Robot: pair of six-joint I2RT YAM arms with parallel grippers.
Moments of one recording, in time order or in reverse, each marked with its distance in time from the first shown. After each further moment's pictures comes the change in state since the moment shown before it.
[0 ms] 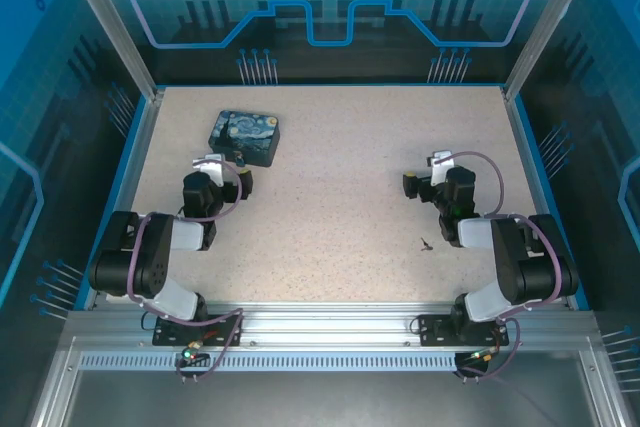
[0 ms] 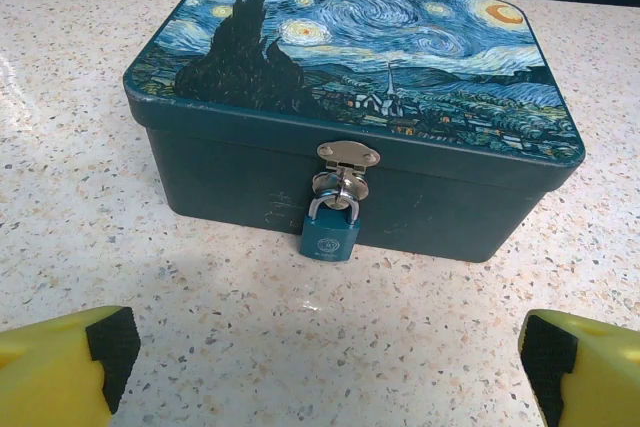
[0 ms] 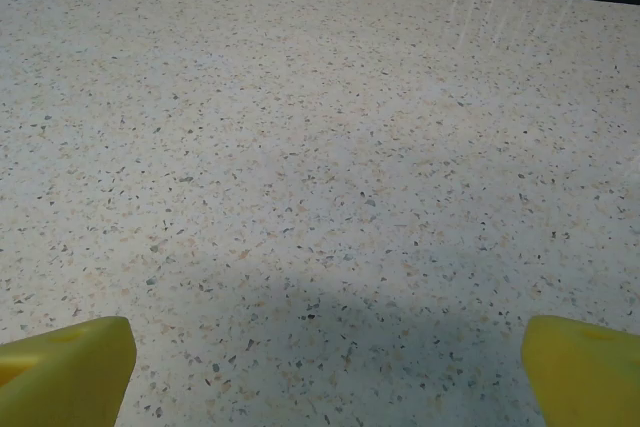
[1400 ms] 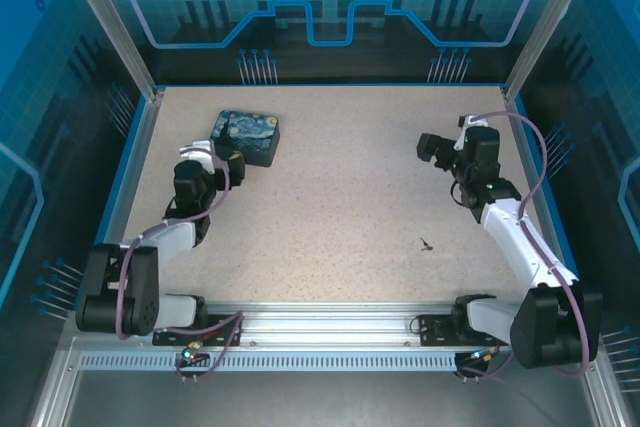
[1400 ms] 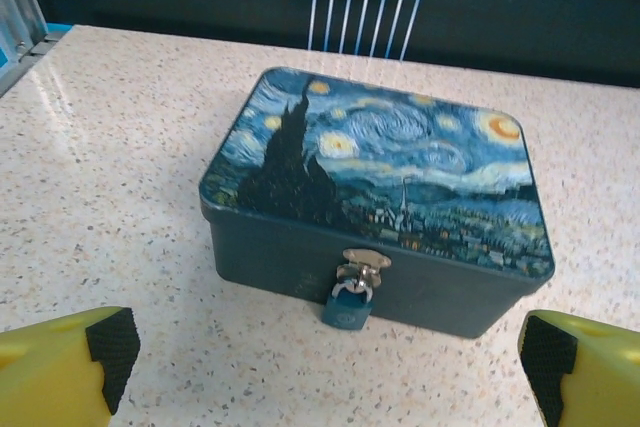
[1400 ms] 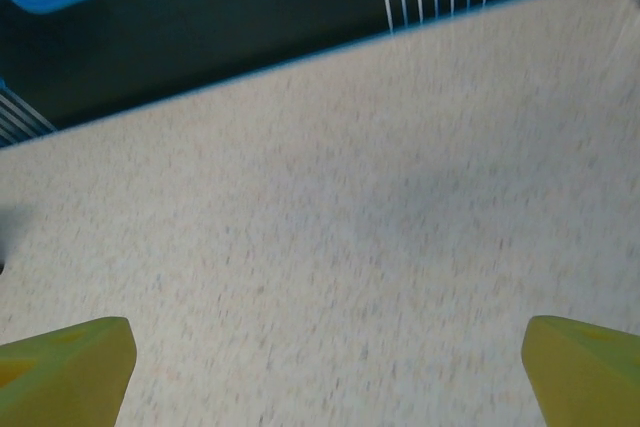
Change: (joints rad) left arm 0.006 -0.230 0.099 -0.281 -0.074 -0.059; right arm -0.009 -0.339 0.424 -0.872 0.047 0.405
